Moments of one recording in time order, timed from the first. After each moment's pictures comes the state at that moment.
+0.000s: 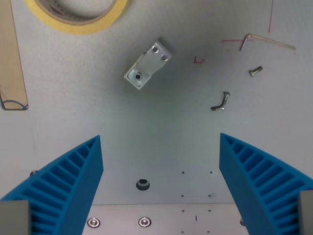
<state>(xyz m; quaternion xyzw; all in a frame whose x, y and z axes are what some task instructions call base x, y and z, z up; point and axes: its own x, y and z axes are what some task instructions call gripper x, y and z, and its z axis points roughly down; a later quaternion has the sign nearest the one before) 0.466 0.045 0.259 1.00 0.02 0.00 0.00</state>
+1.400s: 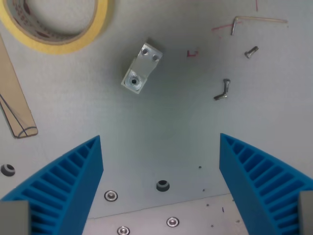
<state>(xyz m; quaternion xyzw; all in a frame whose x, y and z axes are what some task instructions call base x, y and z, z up) 0.466 0.045 0.259 1.00 -0.09 0.00 0.00</state>
